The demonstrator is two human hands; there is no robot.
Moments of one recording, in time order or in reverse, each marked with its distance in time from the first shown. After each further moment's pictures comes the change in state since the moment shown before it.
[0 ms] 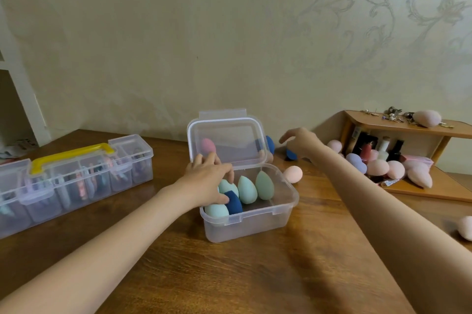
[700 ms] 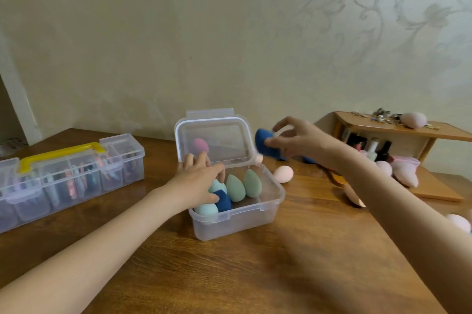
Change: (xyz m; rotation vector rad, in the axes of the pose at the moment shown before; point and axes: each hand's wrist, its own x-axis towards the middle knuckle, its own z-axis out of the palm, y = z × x) left_hand -0.002 0.003 0.002 0.120 -0.007 -0.029; right_hand -0.054 -0.010 -0.035 0.399 -0.178 -0.182
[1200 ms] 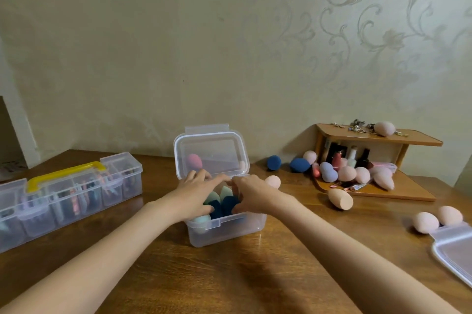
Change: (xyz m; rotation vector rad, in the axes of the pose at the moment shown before) left_hand -0.014 0.011 -0.008 -0.073 -0.035 0.096; right_hand -0.026 -0.003 0.081 -0.621 -0.142 -0.135
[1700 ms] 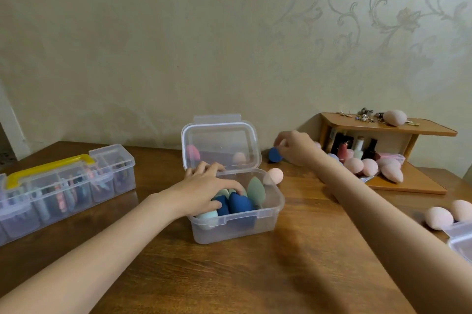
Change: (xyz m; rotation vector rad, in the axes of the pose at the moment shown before) left_hand 0.013 0.009 -0.001 0.100 -0.065 0.127; right_hand 0.023 0.083 -0.051 0.045 0.327 0.317
